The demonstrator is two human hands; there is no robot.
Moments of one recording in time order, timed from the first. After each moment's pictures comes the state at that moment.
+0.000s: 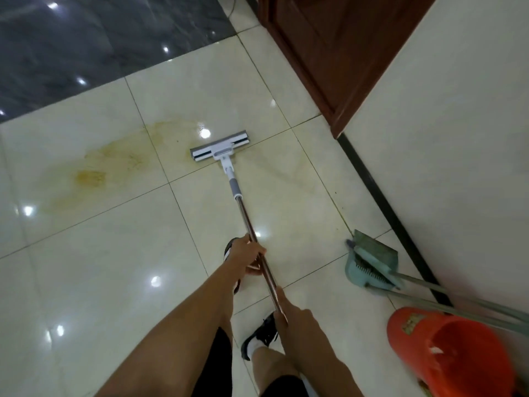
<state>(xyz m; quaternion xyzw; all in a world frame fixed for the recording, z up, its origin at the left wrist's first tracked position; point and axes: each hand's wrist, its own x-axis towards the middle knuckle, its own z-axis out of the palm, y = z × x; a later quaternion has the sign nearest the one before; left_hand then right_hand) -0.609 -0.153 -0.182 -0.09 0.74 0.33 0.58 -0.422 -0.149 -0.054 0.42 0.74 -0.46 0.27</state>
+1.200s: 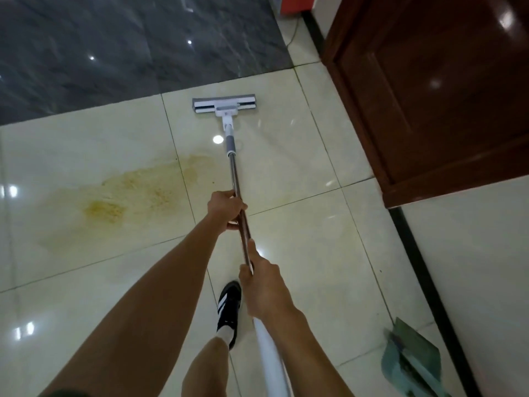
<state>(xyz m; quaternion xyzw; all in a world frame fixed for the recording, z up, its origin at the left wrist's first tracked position) -1.110 -0.054 -0.238 -0.11 0.79 0.39 0.47 -0.933 -0.062 -0.133 0.43 0.75 -0.46 0.21</state>
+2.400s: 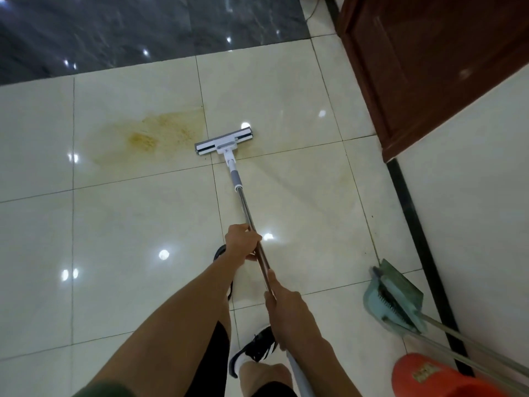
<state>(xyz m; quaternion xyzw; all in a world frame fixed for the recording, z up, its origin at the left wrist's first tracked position) -0.678 -0.238 -0.171 -0.16 0.79 0.40 0.43 -0.508 -0.203 -0.086 0.32 0.80 -0.41 0.30</state>
